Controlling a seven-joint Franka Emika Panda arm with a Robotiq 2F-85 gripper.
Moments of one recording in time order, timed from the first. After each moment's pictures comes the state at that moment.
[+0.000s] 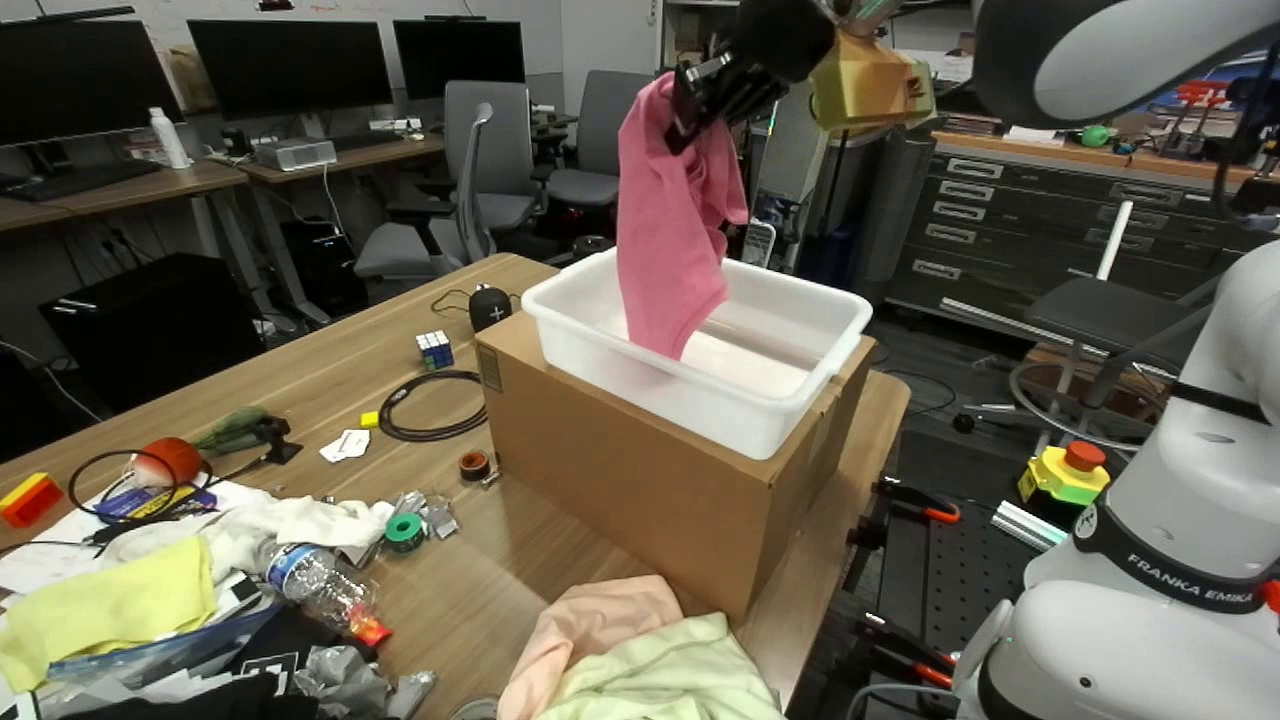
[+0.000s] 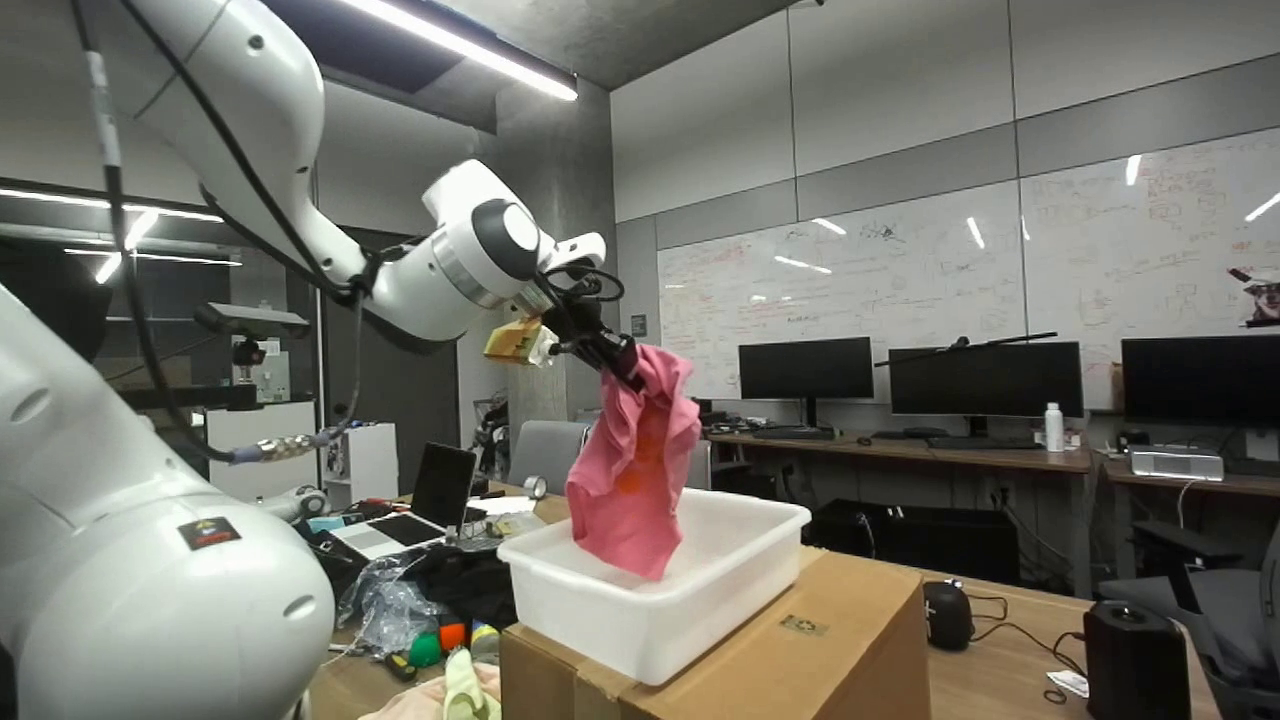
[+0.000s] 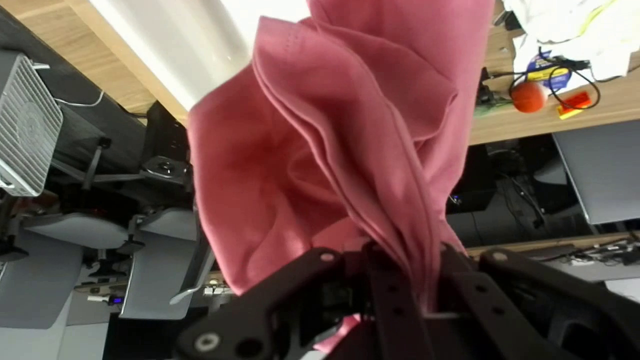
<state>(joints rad) -0.06 -0.65 0.17 -2.62 -0.47 2.72 0.80</state>
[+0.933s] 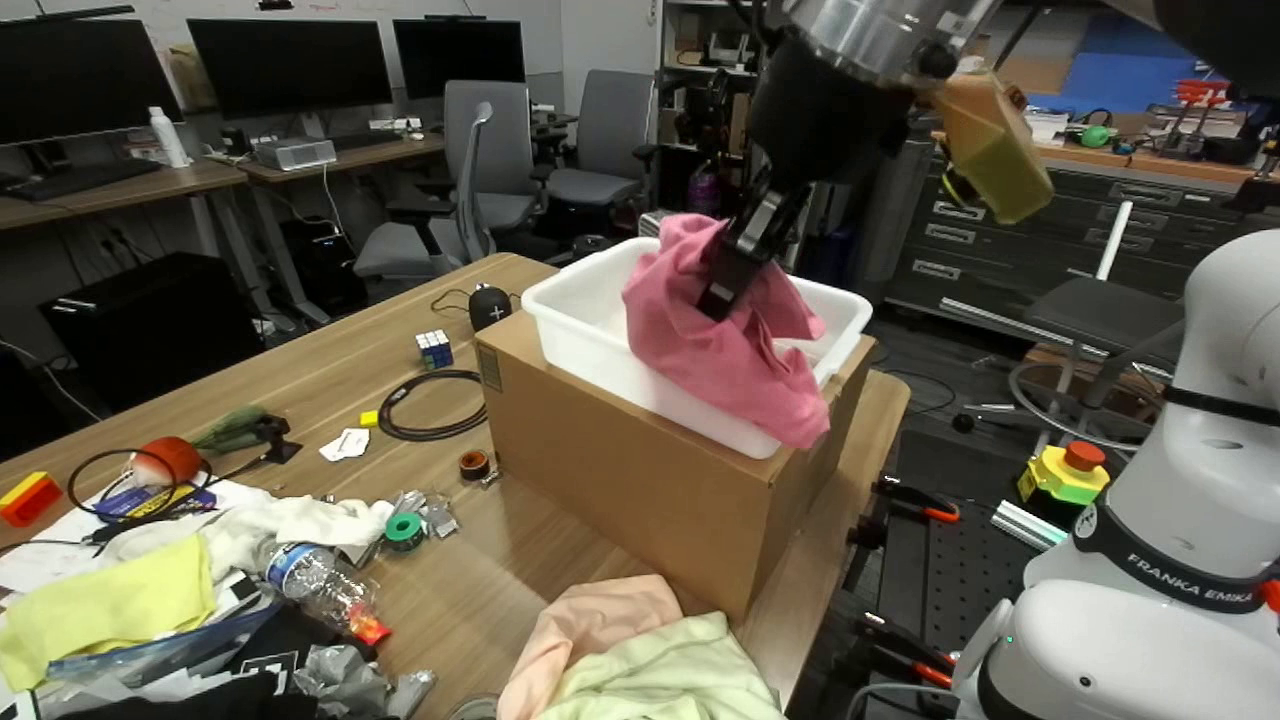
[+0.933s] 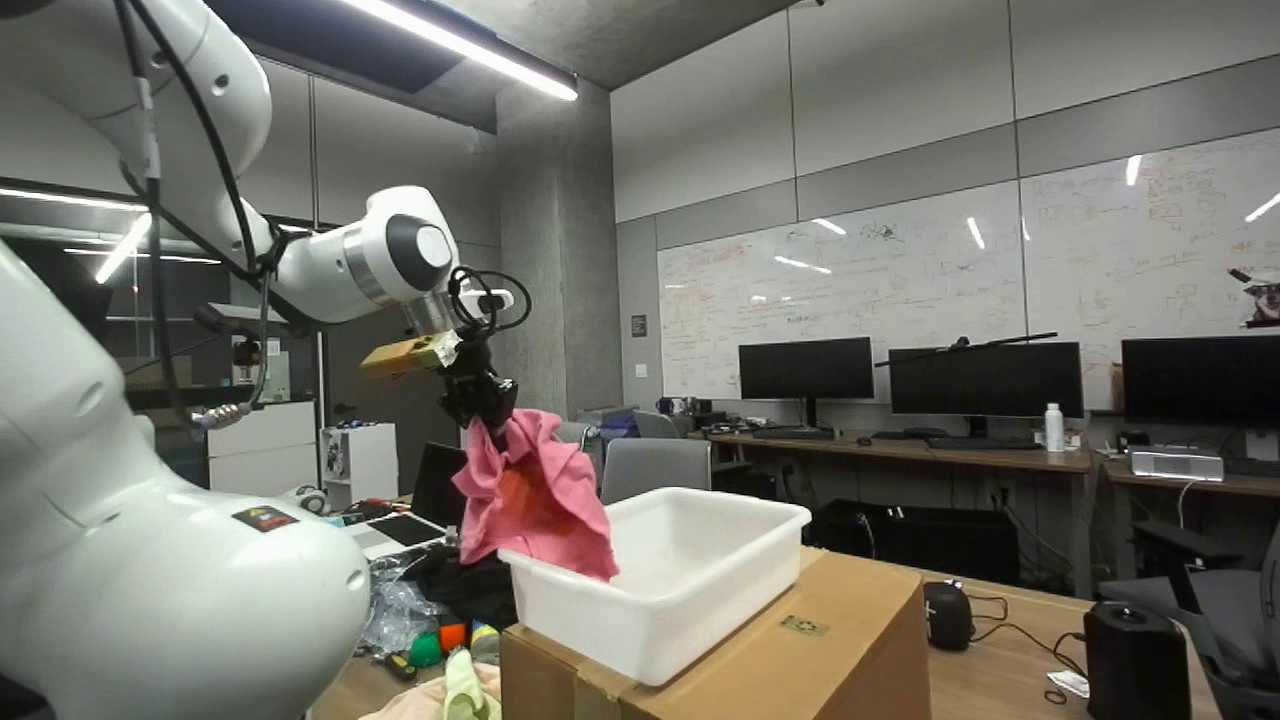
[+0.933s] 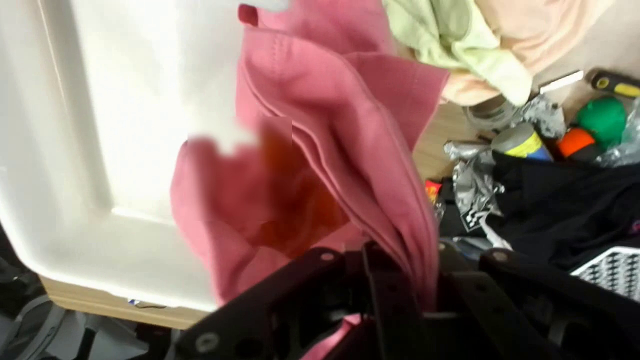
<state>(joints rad) 0.18 -0.60 0.33 -2.54 -0.09 2.25 0.41</state>
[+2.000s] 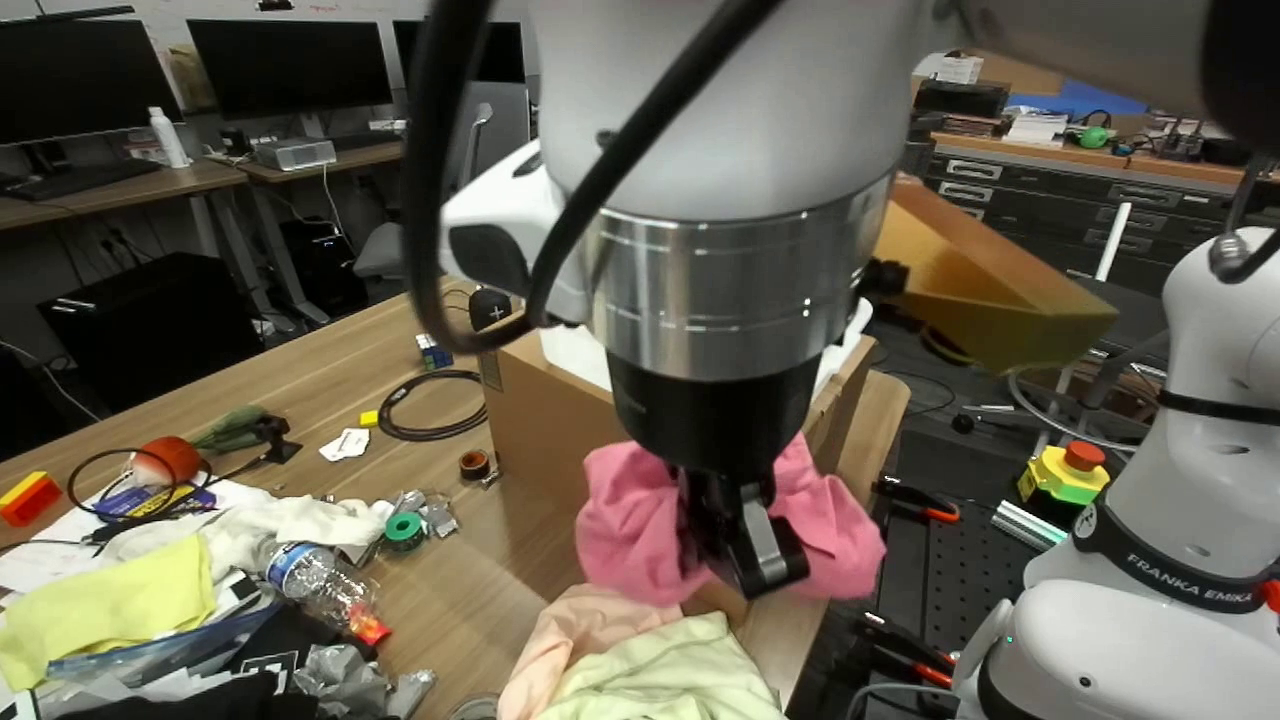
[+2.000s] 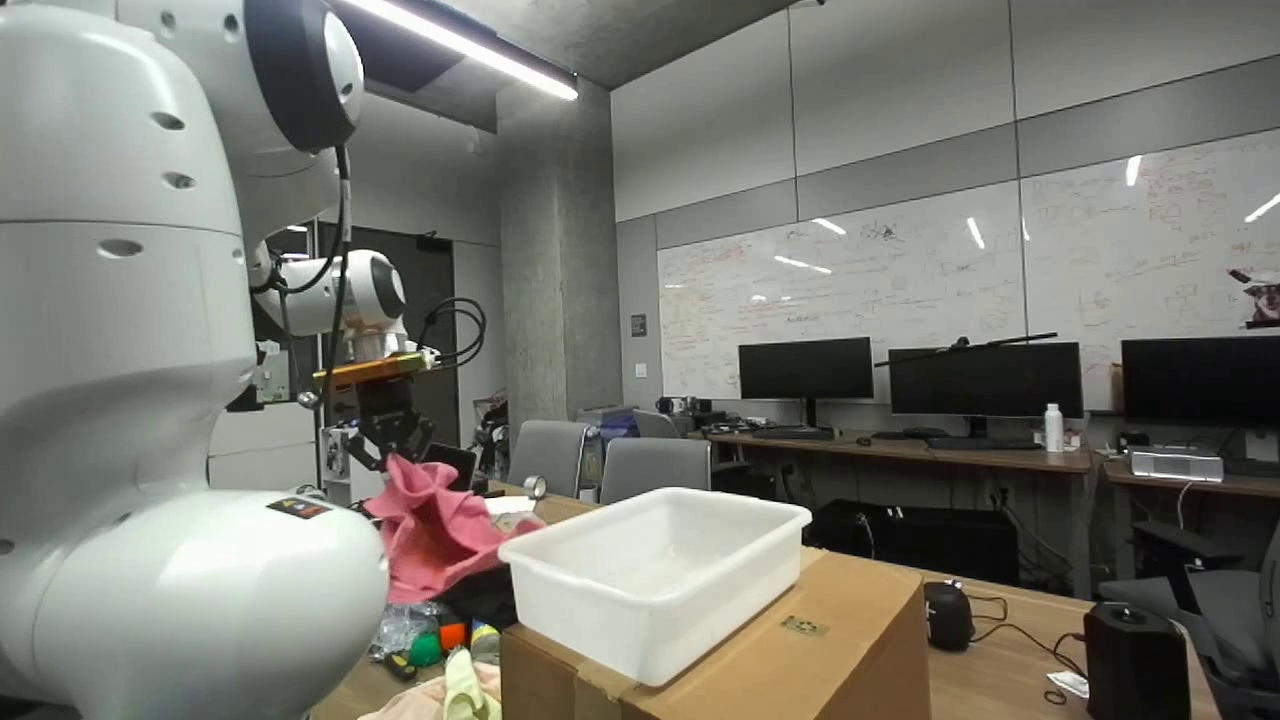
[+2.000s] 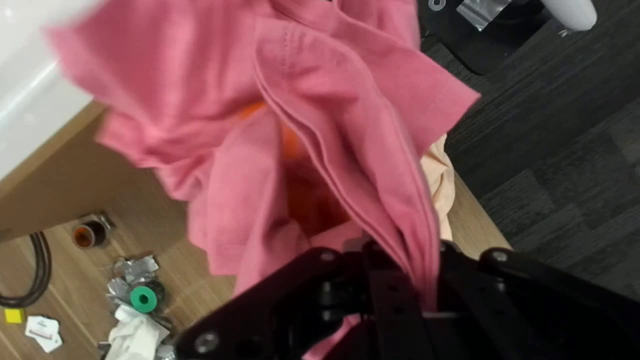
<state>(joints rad) 0.37 -0.10 0.47 -2.13 -0.15 1.87 0.06</state>
